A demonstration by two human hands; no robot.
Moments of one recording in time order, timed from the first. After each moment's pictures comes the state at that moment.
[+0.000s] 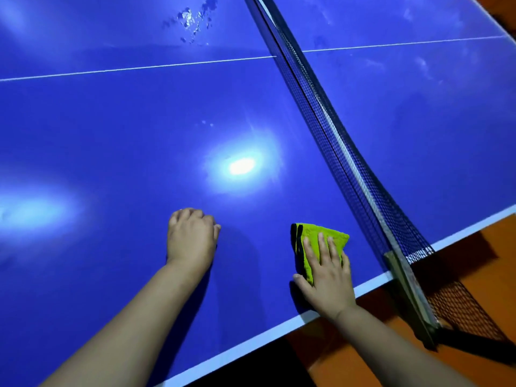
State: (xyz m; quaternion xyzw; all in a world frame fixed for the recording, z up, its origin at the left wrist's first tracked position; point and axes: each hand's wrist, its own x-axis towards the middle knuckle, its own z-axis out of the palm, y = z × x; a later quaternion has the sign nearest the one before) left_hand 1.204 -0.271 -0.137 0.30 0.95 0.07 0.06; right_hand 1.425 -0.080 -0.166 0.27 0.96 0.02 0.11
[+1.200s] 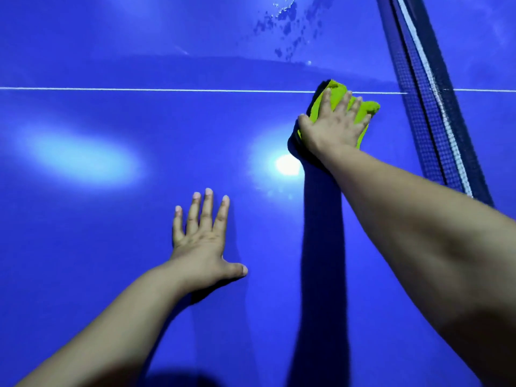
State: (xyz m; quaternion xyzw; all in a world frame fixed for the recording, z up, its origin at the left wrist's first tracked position) left_hand 0.985 -0.254 -0.182 0.19 0.93 0.05 0.31; right_hand 0.863 0.024 -0.190 0.30 0.95 -0.03 0.08
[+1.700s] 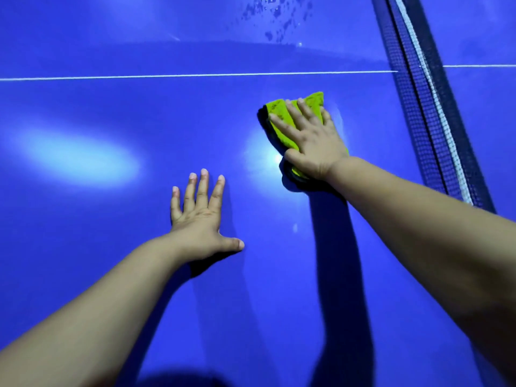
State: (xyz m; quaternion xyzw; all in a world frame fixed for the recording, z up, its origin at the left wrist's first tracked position) left_hand 0.982 -0.255 -0.180 0.19 0.93 0.07 0.30; right_hand 0.931 0.012 -0.185 -0.05 0.99 0.01 0.11
